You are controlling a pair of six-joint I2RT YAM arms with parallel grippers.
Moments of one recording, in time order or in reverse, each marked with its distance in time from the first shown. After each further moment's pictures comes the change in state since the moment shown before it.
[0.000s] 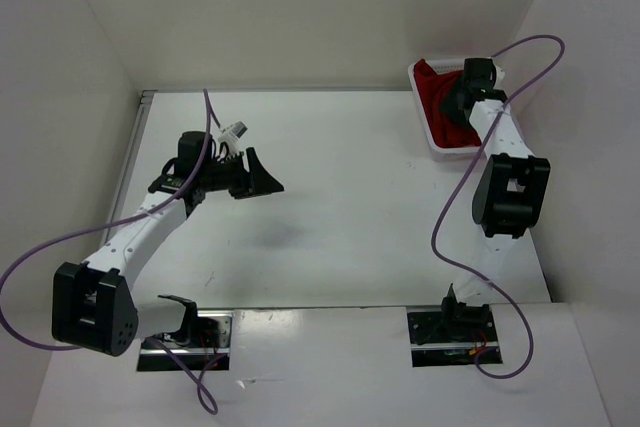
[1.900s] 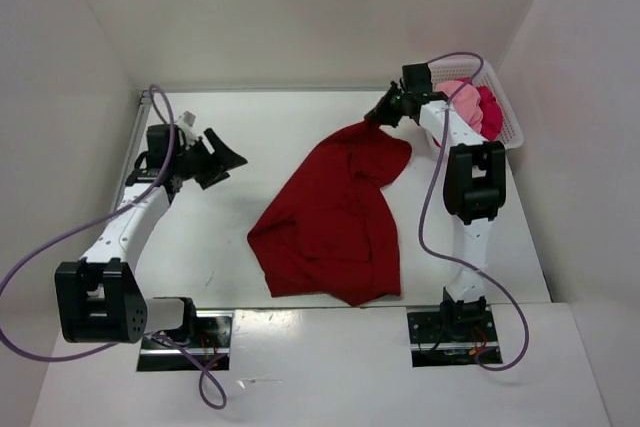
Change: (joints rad) left arm 0.258 0.032 0.049 -0.039 -0.235 -0.129; right arm 0.244 0.152 0.095 0.199 -0.578 0.370
